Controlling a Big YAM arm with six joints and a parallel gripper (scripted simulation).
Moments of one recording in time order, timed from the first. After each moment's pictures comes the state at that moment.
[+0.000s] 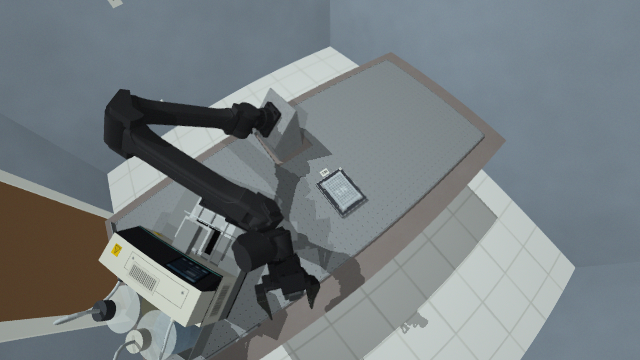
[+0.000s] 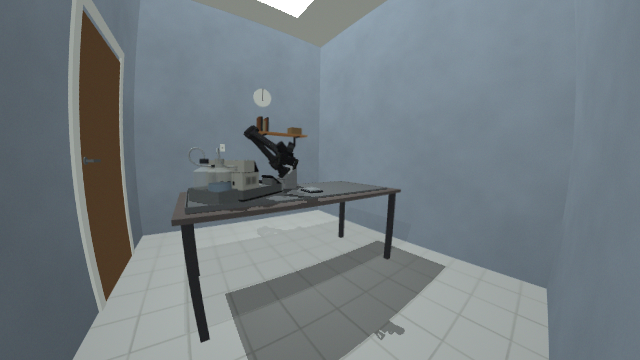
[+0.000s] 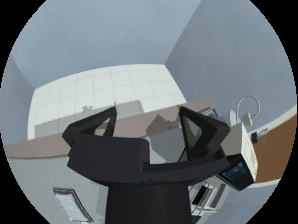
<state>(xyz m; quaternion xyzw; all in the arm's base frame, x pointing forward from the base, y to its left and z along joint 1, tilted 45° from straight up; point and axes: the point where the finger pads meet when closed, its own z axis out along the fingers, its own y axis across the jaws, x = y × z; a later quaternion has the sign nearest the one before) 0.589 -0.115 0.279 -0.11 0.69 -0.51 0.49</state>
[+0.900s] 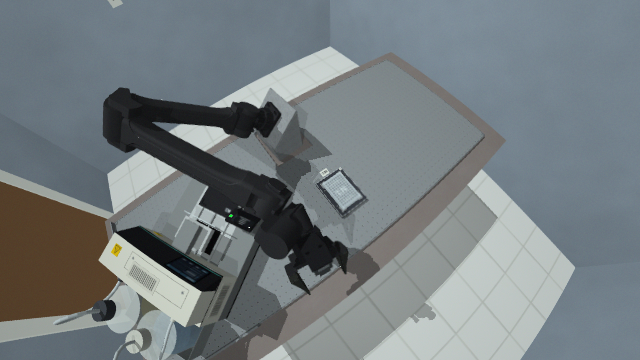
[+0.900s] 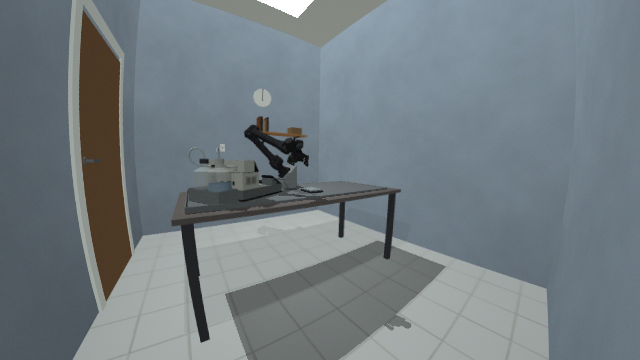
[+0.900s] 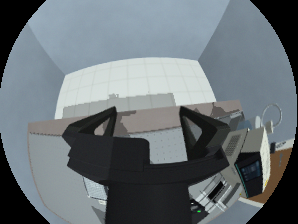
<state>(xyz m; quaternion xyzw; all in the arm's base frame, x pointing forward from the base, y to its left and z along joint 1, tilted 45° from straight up) 0.580 -0.031 0.208 -0.14 0.79 -0.38 0.46</state>
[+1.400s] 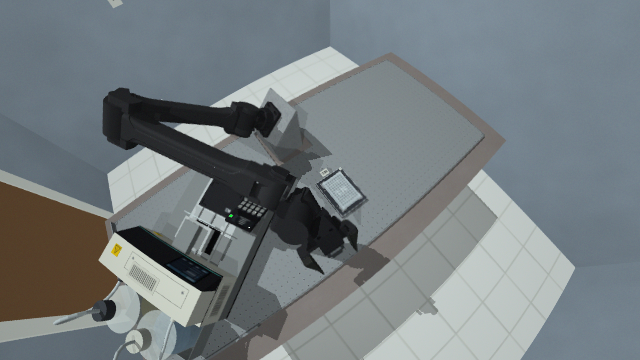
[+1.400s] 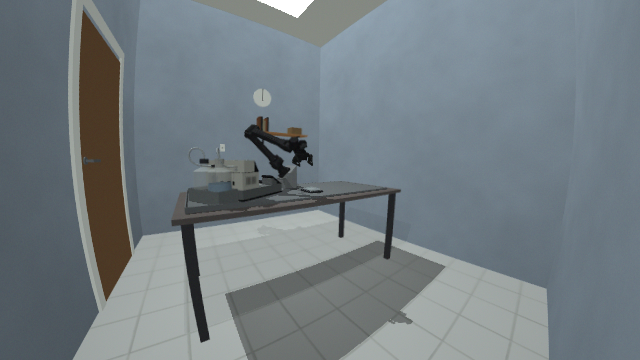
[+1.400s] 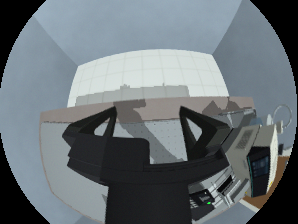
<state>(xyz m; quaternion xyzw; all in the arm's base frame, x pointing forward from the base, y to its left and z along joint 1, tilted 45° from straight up) 0.558 0.005 0.167 -0.14 0.83 -0.33 0.42</state>
